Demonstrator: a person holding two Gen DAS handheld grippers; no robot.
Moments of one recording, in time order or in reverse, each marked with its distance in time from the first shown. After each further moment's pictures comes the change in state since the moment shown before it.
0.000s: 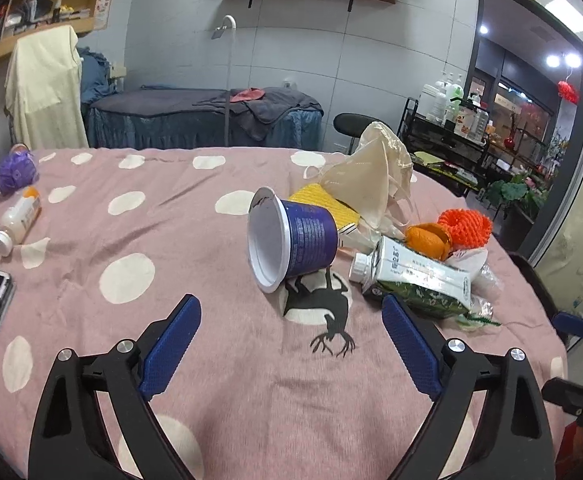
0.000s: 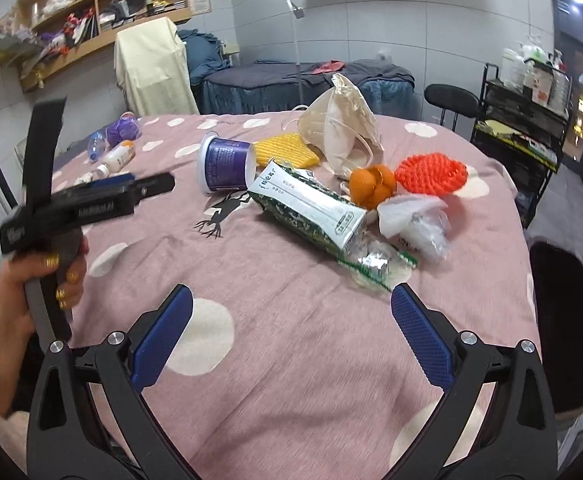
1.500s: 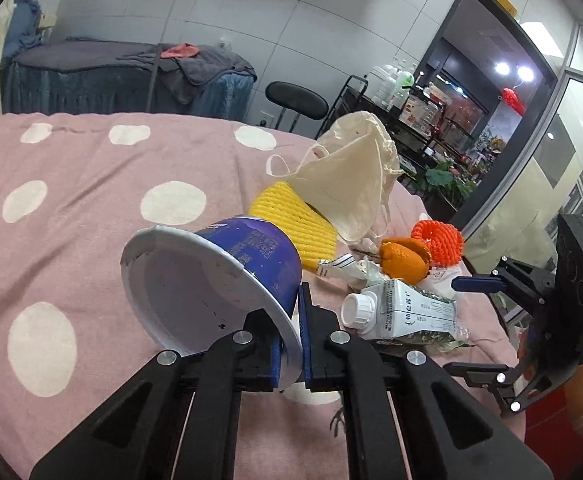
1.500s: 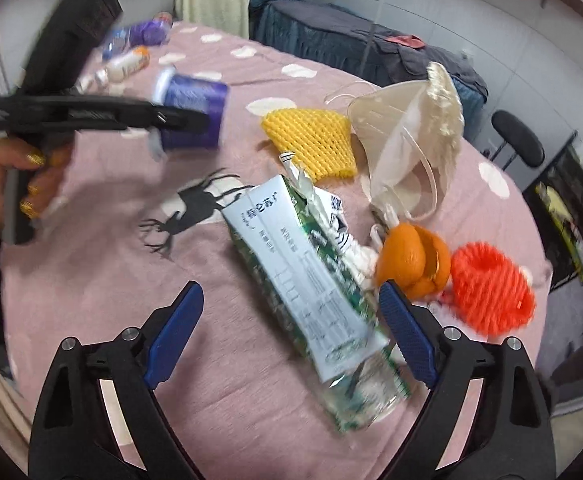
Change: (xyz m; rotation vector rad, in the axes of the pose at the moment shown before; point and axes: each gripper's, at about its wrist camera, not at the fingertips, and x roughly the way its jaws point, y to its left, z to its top) left arm 0.069 0.047 0.039 -0.002 0.136 -0.326; right arm 0.120 0.012 0.080 -0.399 0.246 -0.003
